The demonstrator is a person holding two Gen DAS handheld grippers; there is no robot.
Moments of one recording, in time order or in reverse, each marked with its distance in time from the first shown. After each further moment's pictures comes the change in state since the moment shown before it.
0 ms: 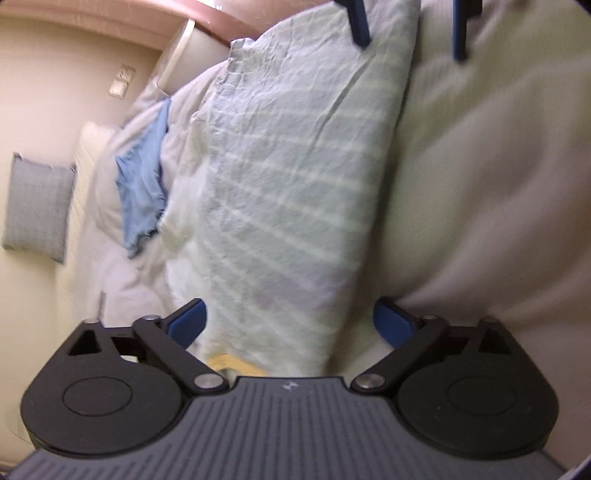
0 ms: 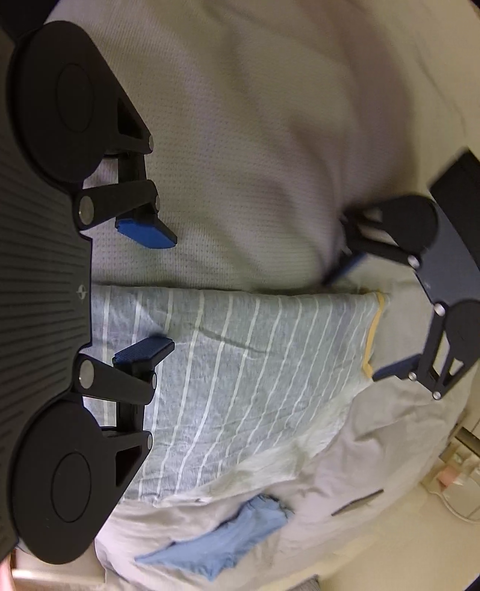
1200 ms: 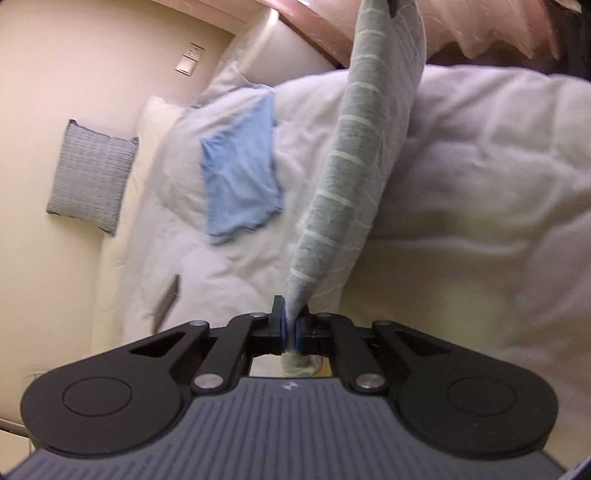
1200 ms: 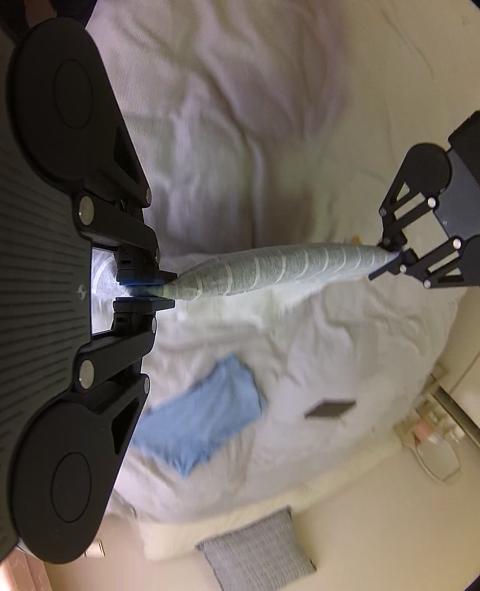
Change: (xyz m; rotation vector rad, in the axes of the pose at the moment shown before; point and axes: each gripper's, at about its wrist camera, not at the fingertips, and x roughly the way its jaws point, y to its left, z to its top) left arm -0.041 0.139 0.029 -0.154 0.045 0.090; right arm -0.097 -0.137 0.020 -0.061 -0.031 -0.169
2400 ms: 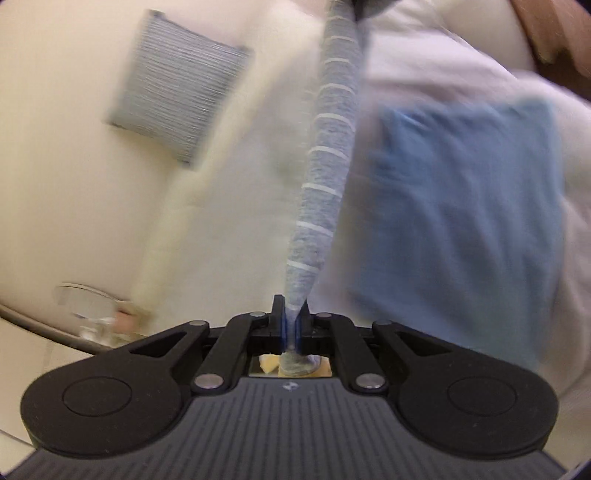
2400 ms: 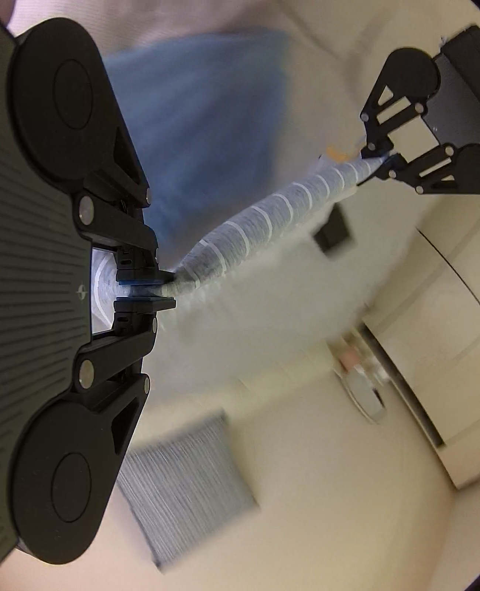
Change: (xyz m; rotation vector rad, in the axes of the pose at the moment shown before) left arm 0.286 0.176 0.124 -0.304 0.318 0.201; right arm 0.249 -0.339 -0.107 -0.171 -0.333 -0.177
